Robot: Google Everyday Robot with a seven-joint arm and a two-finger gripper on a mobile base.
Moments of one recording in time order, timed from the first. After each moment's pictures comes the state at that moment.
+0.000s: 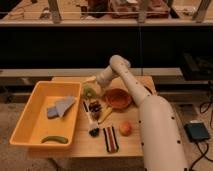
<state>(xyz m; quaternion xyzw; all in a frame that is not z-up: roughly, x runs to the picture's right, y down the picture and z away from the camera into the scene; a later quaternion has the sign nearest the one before) -0.075 -0.005 0.931 -0.05 -0.48 -0.46 0.75</state>
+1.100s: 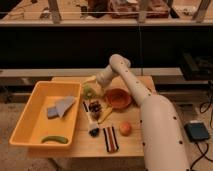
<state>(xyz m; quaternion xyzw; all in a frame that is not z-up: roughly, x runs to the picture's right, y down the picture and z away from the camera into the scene) -0.063 -0.013 0.917 -0.07 -0.45 -0.48 0.75</state>
